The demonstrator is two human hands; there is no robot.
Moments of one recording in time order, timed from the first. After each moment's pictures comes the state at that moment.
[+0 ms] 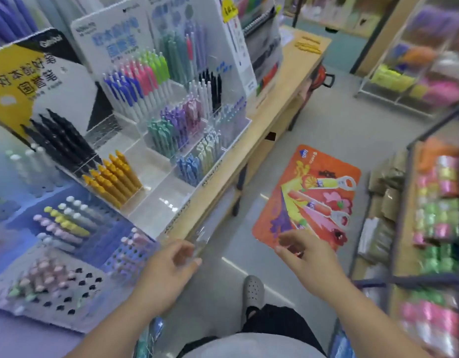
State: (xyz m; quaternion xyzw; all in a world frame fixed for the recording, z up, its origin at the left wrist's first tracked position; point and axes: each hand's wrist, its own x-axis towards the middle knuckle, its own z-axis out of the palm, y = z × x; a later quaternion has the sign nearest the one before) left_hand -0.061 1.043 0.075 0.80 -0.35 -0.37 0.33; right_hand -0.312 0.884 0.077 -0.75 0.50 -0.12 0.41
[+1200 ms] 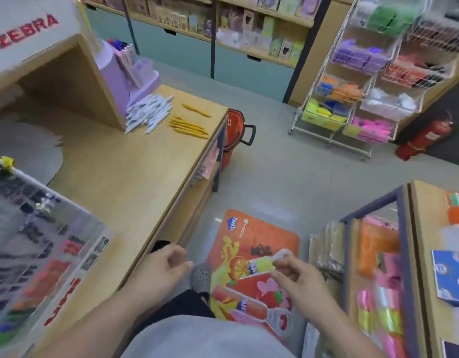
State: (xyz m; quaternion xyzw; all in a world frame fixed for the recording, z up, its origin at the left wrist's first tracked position) left_hand -0.153 0.222 0.027 0.76 -0.43 -0.43 0.23; right_hand -0.454 0.149 0.044 -0.61 0.61 -0.14 0.48
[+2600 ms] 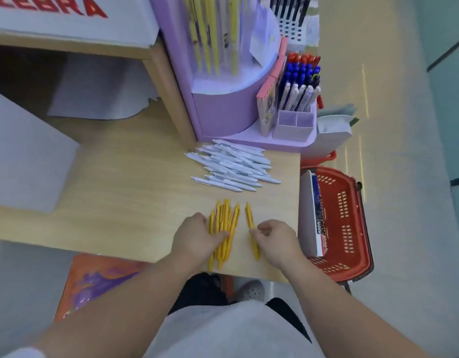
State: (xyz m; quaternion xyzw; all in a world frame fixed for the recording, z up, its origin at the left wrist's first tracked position) left_hand -0.042 -0.276 -0.043 0.91 0.19 -0.27 0.25; right_hand -0.039 -0.474 -0.048 -0.87 0.15 0.29 0.36
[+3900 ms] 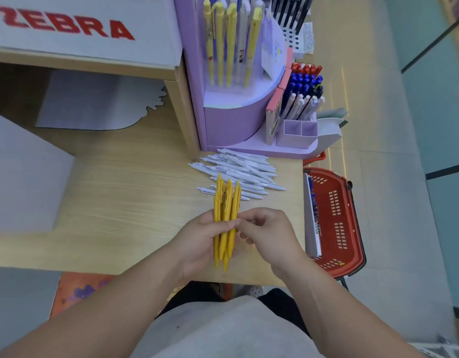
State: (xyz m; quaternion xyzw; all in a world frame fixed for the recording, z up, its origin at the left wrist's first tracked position) left_hand -0.015 -0.247 0.021 0.46 0.23 -0.37 0.77; right_hand -0.016 -0.403 0.038 -0.72 0.19 0.22 0.63
